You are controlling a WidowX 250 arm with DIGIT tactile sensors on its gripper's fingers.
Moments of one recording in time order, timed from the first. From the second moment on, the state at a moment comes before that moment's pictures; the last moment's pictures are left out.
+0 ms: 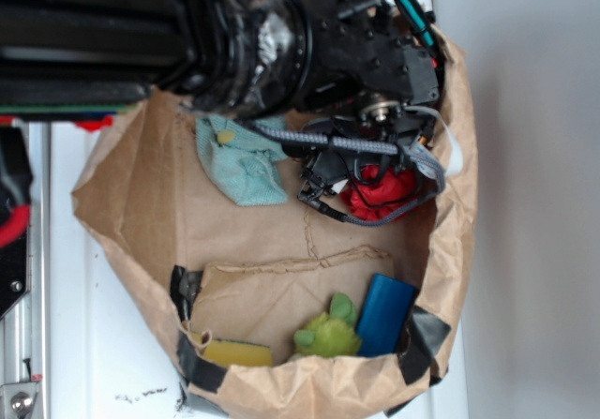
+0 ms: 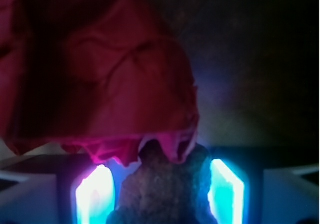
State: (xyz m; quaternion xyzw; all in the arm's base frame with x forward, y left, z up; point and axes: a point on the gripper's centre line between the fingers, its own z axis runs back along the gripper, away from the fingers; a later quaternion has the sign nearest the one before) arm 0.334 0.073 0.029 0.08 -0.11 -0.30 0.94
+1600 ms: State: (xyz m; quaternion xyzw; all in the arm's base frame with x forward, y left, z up) arm 0.276 0.015 0.138 0.01 -0.11 -0.05 0.99
